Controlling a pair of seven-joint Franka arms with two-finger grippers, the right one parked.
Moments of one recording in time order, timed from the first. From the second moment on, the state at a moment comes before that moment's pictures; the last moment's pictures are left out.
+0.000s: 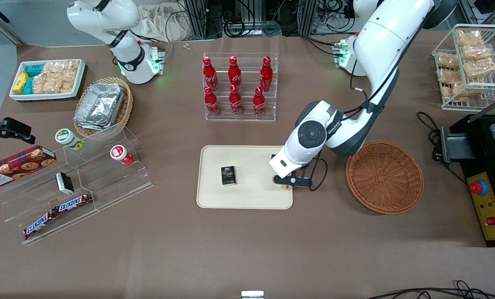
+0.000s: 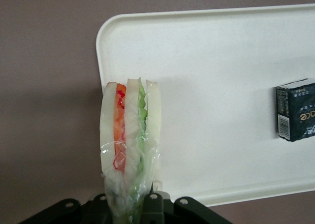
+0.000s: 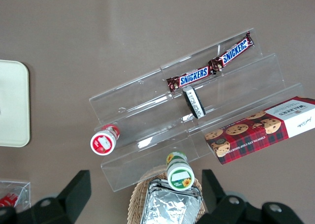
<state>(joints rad) -0.25 0.60 -0.40 -1.69 0.13 2.26 -0.56</state>
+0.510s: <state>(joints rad) -0.26 0.68 -0.40 -1.69 0.25 2.34 -0.66</state>
